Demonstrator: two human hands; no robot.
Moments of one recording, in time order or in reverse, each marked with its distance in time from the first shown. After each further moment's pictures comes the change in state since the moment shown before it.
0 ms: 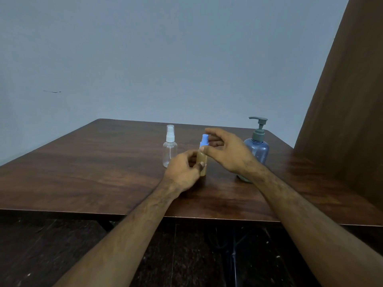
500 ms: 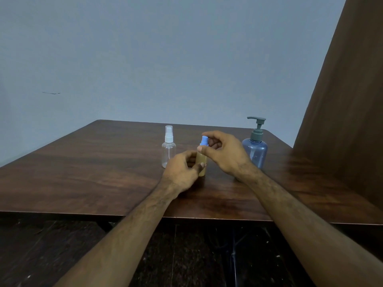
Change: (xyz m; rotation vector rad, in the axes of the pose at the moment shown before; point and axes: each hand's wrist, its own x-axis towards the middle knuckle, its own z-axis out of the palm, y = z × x) left_hand -0.003 0.003 -0.001 0.001 0.005 0.006; right_hand -0.003 -0.001 0.009 0.024 0.078 0.024
